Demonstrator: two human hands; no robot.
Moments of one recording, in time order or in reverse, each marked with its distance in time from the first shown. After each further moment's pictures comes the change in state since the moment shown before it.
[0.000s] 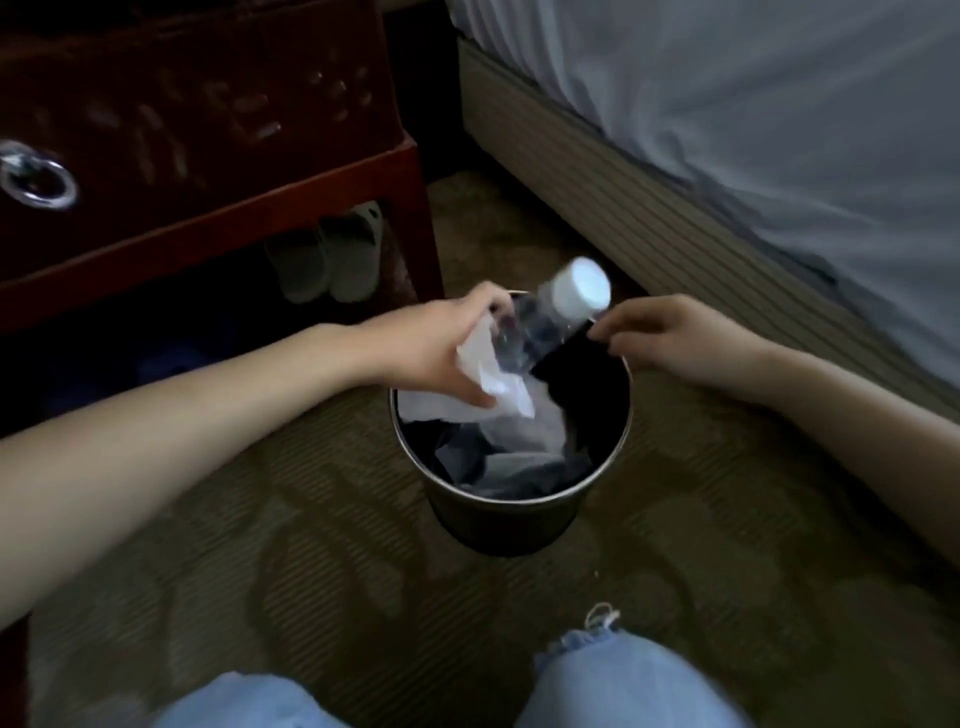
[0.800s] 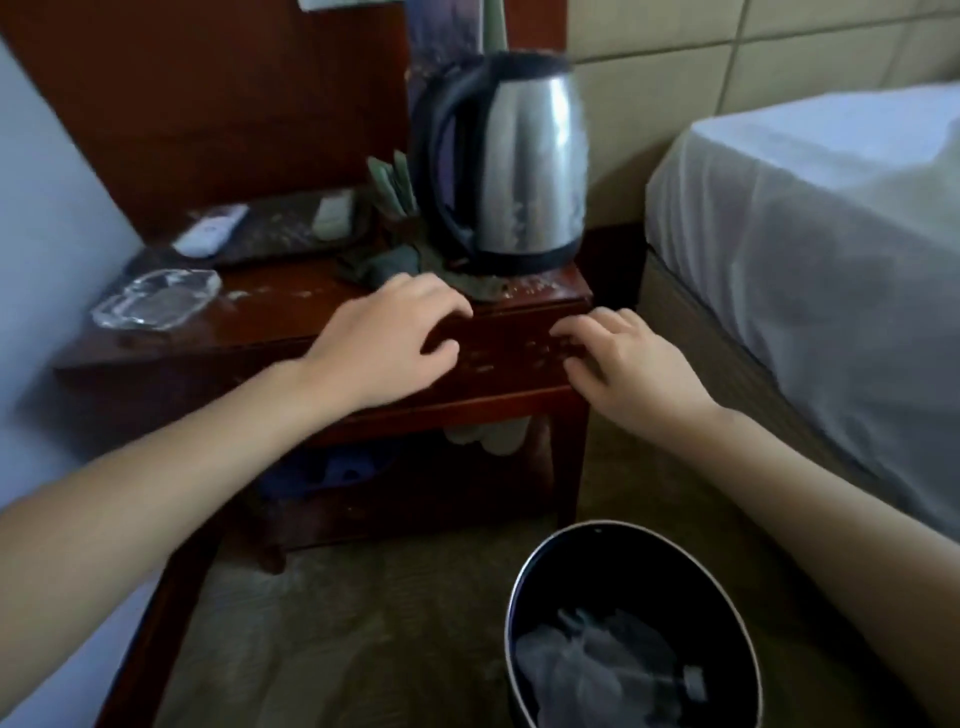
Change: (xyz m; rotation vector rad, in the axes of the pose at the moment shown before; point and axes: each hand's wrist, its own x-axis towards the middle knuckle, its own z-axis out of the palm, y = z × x) left_hand -0.097 -0.028 -0.196 0.444 0.646 -0.395; right_hand 0.134 -0.195 -0.026 -0.463 0.337 -0.801
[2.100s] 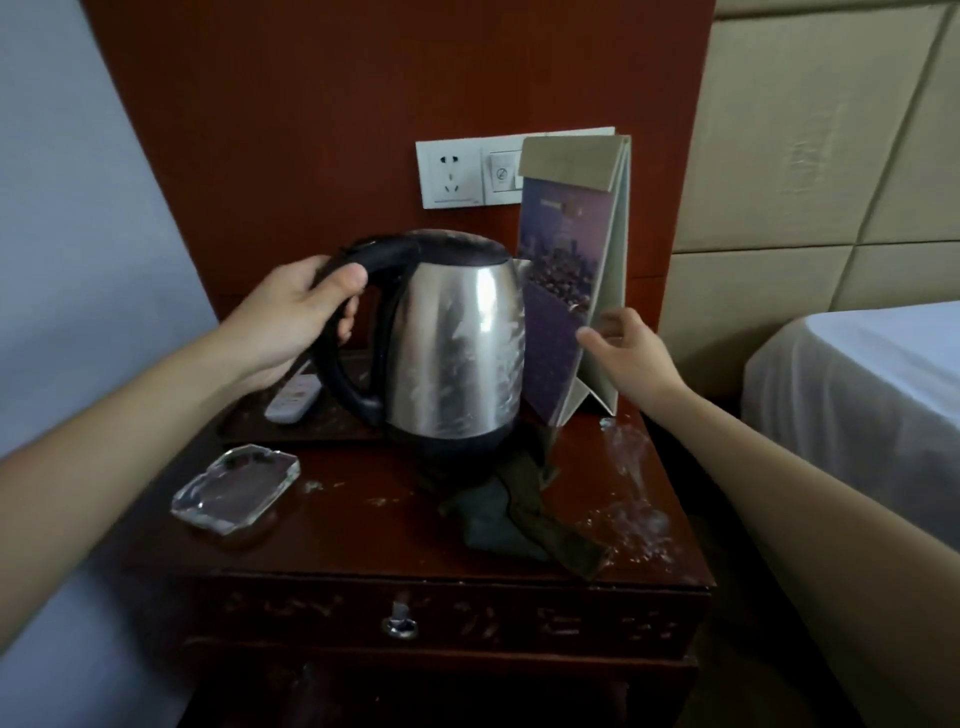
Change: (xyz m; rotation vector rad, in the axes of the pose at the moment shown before) left_hand 0.094 -0.173 -0.126 -0.979 0.436 -0.487; right_hand 0.280 0.026 0.005 0.644 0.090 0.361
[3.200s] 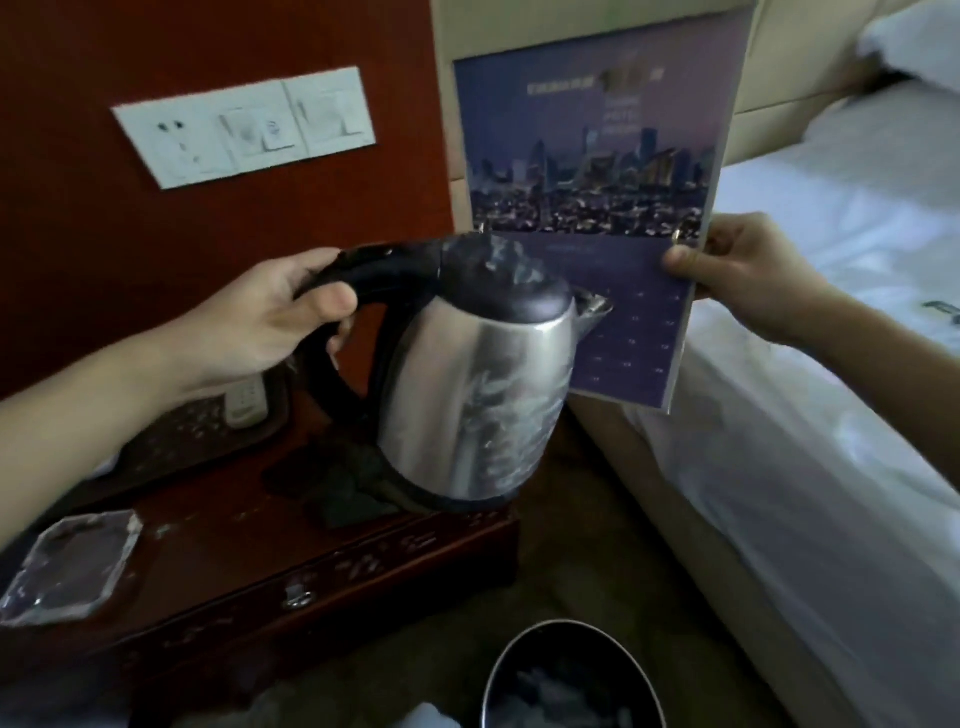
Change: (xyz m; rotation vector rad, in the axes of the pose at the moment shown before) left_hand 0.015 0.104 0.103 -0.114 -0.743 0.023; right_hand -0.098 -0.048 -0.260 0.216 0.017 0.086
